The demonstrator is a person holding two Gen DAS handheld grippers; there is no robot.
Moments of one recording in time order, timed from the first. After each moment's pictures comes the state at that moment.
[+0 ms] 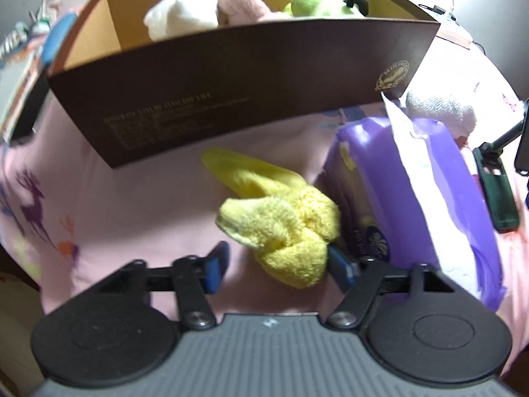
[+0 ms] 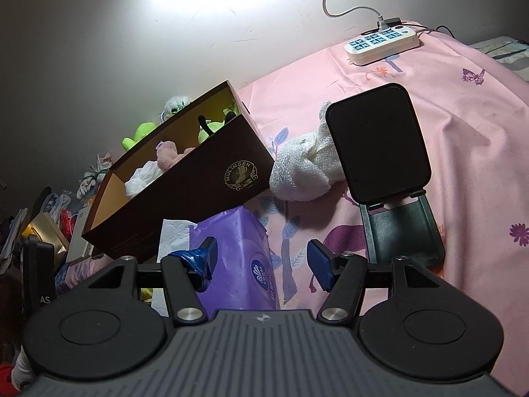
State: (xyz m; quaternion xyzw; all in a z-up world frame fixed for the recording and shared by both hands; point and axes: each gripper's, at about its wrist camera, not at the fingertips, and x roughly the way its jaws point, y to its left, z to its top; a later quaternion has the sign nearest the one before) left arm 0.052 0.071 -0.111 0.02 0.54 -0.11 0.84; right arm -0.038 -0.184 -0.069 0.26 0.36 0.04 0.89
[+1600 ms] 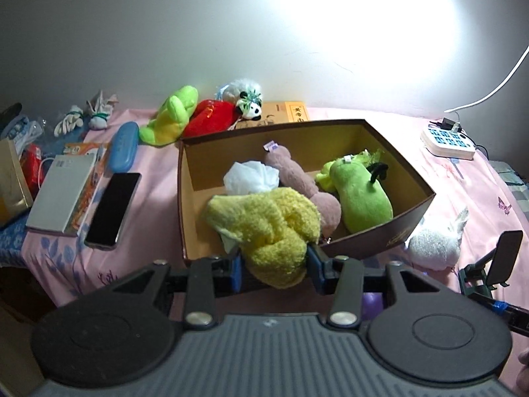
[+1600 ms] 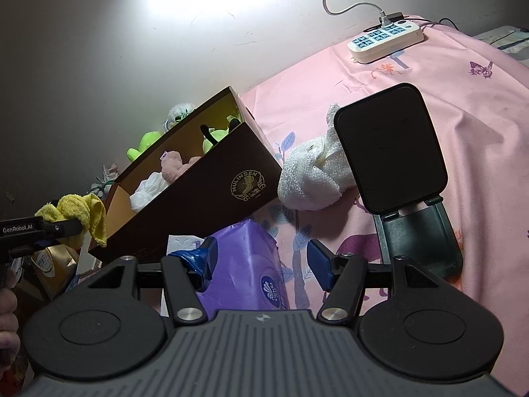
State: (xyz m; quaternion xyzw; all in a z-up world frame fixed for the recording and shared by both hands) left arm 0.061 0.116 0.030 0.02 0.38 -0.06 0.92; right arm -0.025 -0.187 -0.072 0.29 0.36 0.04 0.89
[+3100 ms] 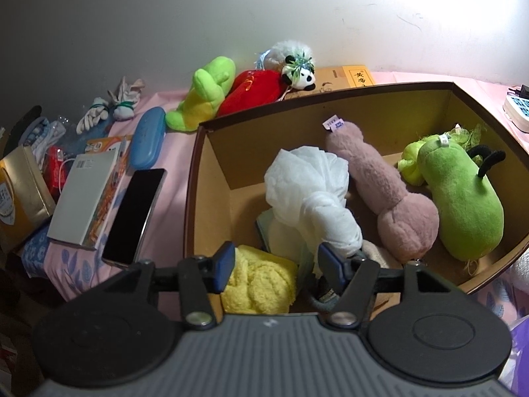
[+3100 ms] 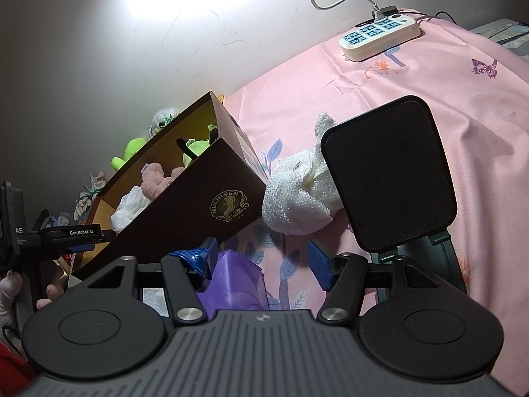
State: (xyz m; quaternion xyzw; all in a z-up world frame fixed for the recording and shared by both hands) left arm 0.162 0.108 -0.041 0.08 0.42 0.04 0.90; right arm 0.010 -0.200 -0.084 0.29 0.37 0.03 0.88
